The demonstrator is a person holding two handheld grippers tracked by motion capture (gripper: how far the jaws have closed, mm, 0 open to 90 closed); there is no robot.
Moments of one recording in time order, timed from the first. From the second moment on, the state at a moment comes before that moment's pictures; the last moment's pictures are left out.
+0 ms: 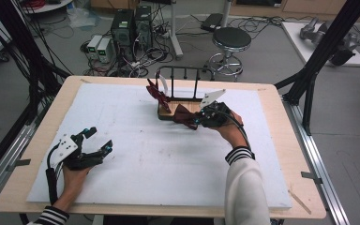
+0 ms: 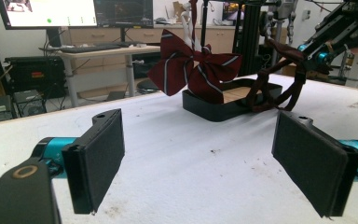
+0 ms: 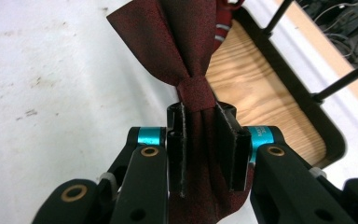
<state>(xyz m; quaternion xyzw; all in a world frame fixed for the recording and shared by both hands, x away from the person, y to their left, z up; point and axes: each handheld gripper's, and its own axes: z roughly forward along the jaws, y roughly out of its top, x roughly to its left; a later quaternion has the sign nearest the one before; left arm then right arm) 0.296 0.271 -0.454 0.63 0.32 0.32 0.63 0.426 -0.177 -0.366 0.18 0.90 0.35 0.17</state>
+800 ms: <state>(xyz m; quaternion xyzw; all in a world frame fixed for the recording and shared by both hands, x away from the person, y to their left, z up) 0.296 0.271 -0.454 0.63 0.32 0.32 0.63 0.420 -0.200 -0.339 0.24 0.83 0.43 0.27</state>
